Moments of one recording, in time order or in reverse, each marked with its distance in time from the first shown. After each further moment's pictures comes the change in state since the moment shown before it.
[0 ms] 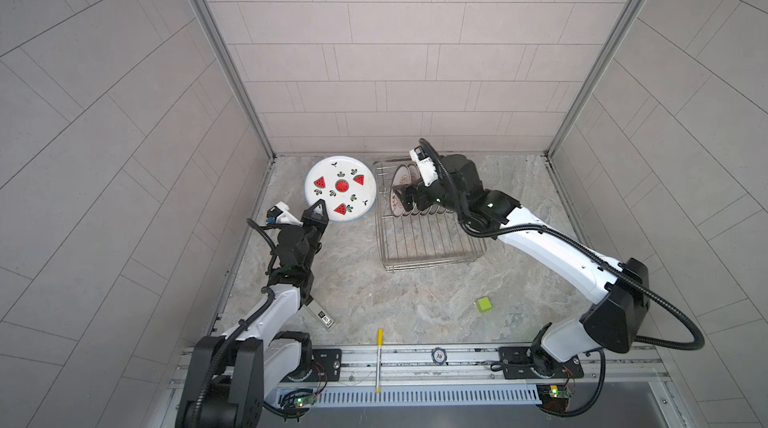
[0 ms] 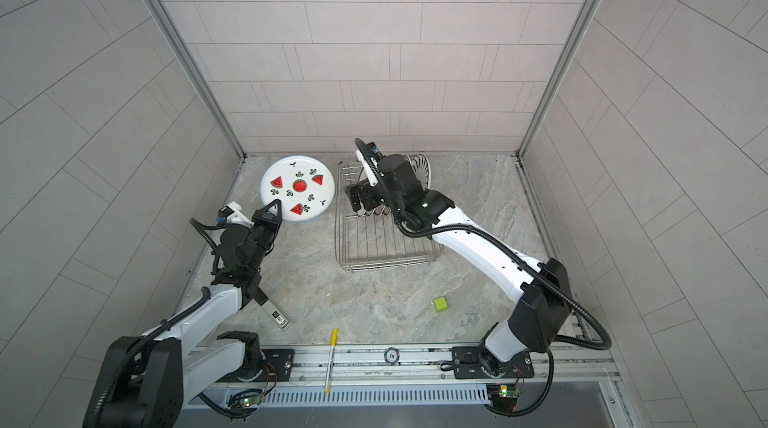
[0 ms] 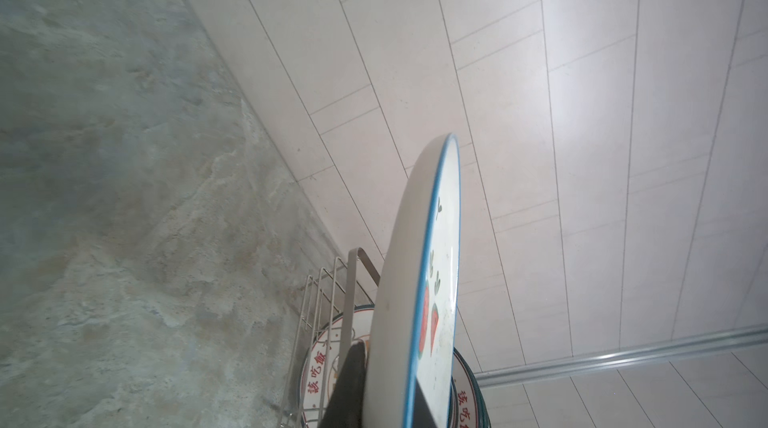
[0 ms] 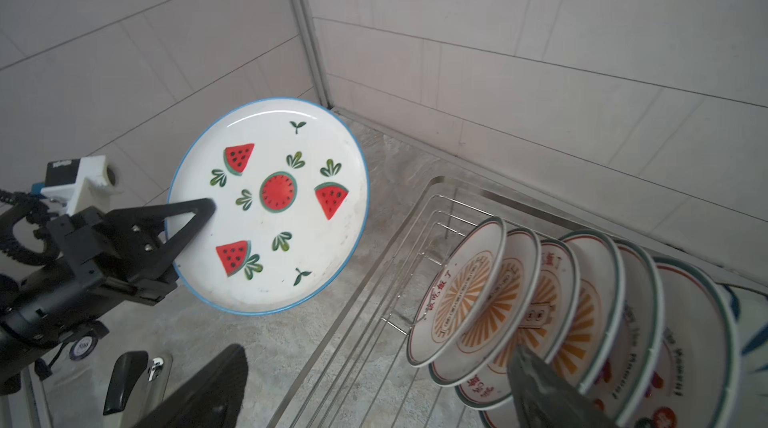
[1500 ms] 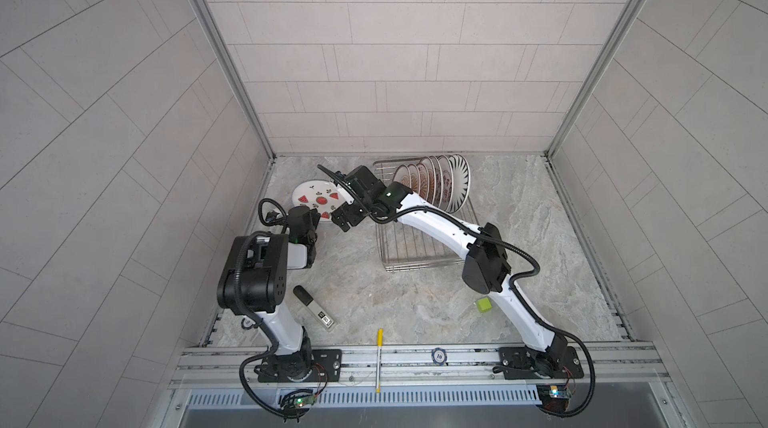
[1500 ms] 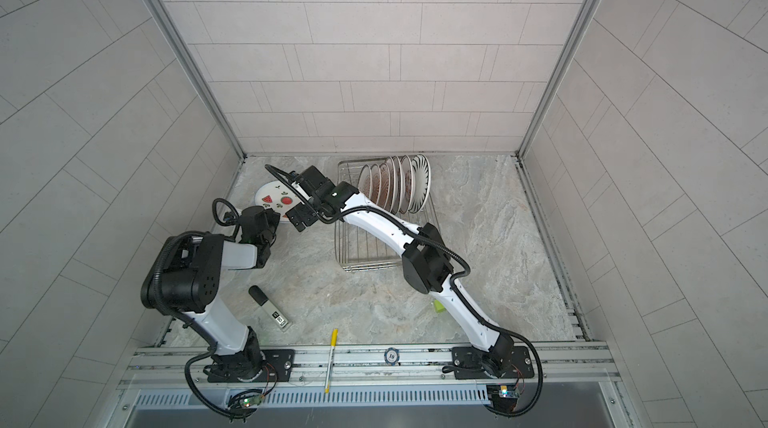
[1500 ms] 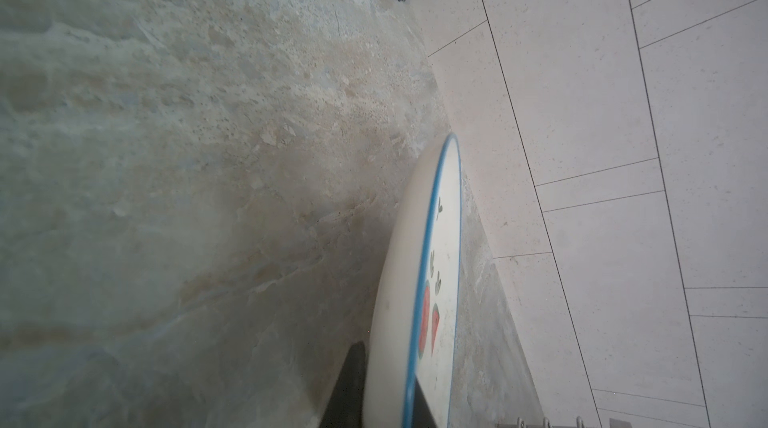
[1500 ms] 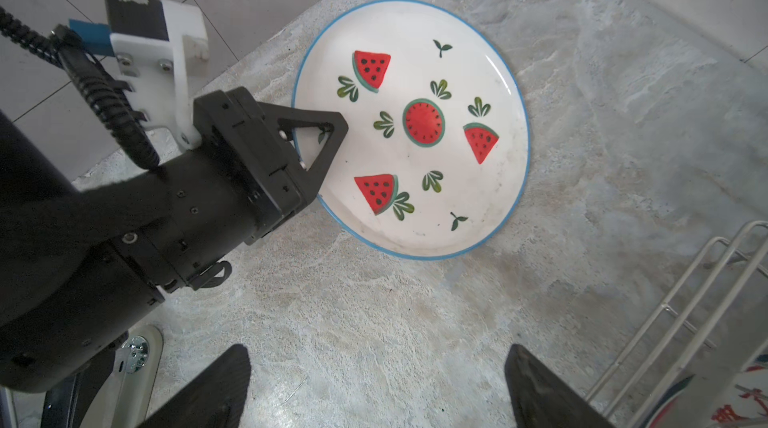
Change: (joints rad) left arm 0.103 0.673 0.254 0.048 -0.197 0.028; right arm 0.132 0.851 0.900 -0.396 -0.110 -0.043
